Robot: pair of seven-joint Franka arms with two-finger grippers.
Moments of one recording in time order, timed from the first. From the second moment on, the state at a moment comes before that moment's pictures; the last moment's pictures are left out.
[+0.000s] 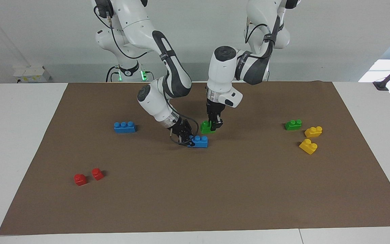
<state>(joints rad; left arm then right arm) -0.52 0.17 -0.12 -1.85 0.06 2.17 -2.36 0.54 0.37 -0.02 -2.03 0.96 2.65 1.36</state>
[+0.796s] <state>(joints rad) -0.07 0.13 -0.11 -1.94 0.06 2.05 -1.16 0.08 0.33 -0.04 -1.82 0.75 2.10 1.13</state>
